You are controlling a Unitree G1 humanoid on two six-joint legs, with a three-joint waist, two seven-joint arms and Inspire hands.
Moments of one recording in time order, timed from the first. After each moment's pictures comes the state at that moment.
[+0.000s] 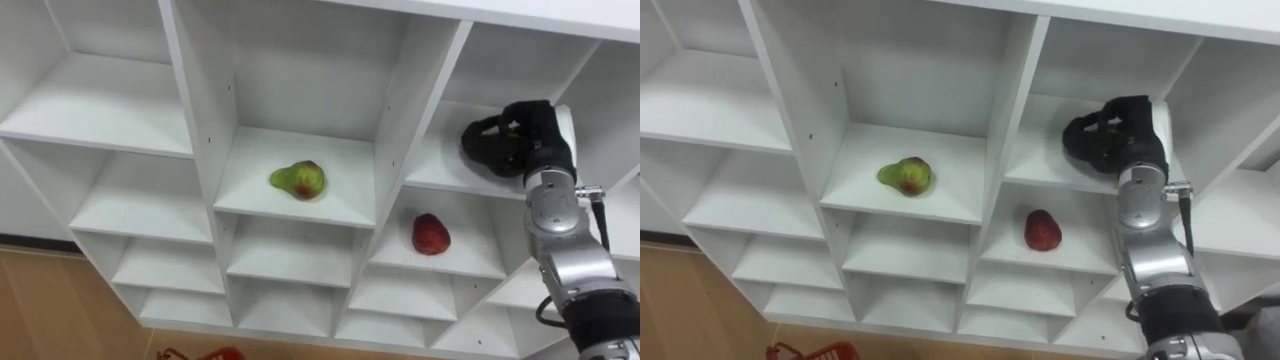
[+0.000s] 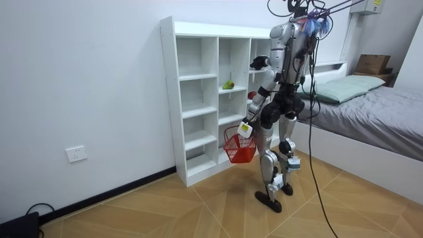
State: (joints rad) left arm 0.13 0.23 -0.01 1.03 -0.28 0.13 -0.06; right arm -0.37 -0.38 0.08 0.56 0.00 0.05 -0.27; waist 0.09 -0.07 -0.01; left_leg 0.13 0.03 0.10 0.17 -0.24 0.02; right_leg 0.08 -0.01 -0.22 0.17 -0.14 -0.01
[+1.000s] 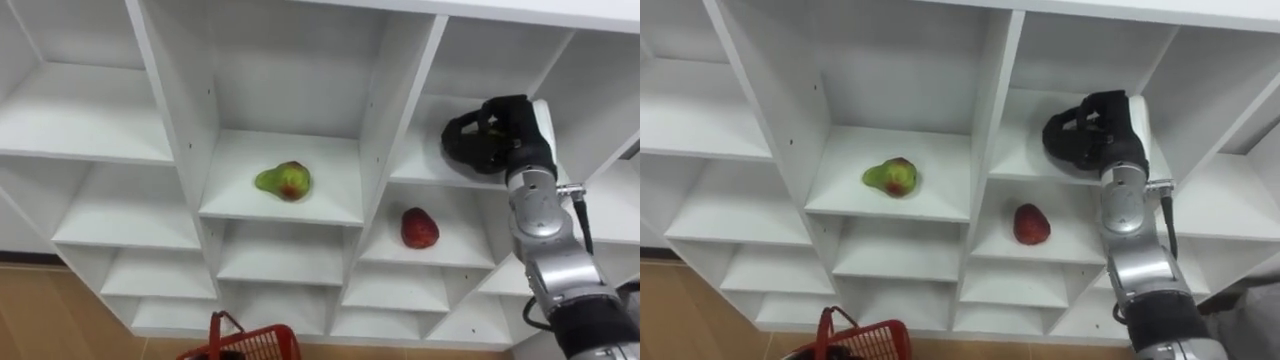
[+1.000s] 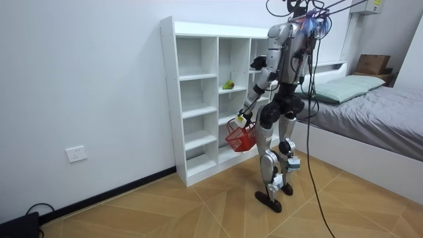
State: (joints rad) left arm 0.05 0.20 -0.14 0.92 -0.32 0.12 -0.12; right arm -0.32 -0.32 0.07 0.48 -0.06 0.00 -0.25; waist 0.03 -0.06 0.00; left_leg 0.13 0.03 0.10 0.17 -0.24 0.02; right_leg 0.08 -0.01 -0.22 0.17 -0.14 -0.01
